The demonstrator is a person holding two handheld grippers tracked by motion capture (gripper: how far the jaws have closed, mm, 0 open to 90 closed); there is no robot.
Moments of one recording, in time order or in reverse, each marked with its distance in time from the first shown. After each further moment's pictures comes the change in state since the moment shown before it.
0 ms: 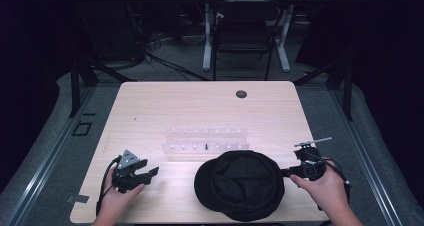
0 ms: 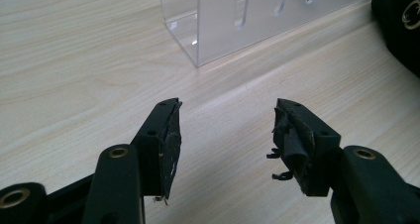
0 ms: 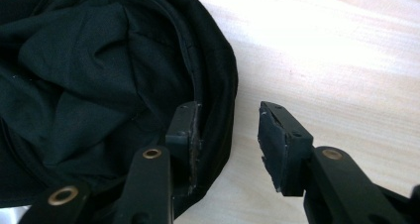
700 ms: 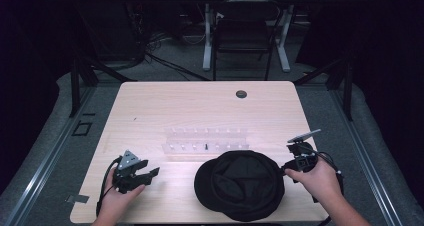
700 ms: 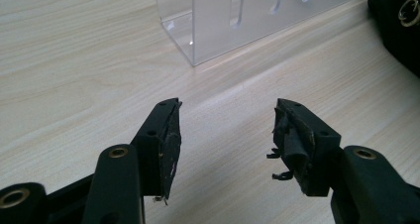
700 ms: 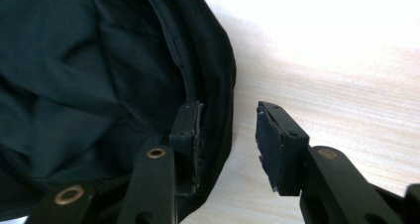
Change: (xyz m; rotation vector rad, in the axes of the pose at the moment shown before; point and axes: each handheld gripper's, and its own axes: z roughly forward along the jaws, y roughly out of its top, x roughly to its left) left arm -0.001 0.000 0.001 -0.001 -0.005 0.007; right arm 0.001 0.021 0.019 0.176 -0.024 0.063
